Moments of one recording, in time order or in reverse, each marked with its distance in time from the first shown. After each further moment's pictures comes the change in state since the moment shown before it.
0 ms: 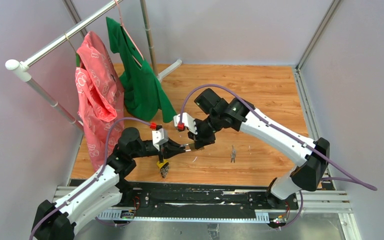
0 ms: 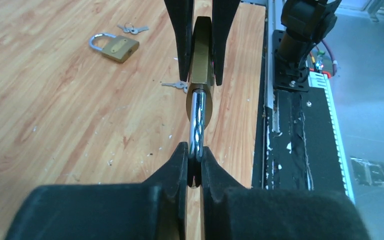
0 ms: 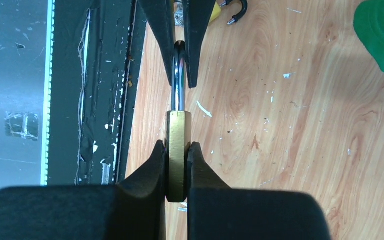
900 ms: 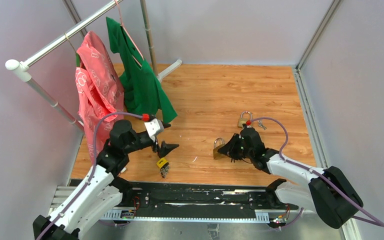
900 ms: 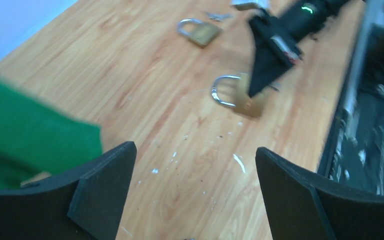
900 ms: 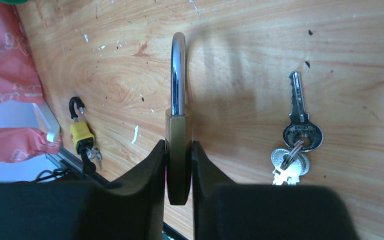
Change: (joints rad) left arm 0.118 -0.068 0.109 -0.193 -0.283 -0.007; right arm -0.349 -0.426 -1.217 1.120 0.357 1.612
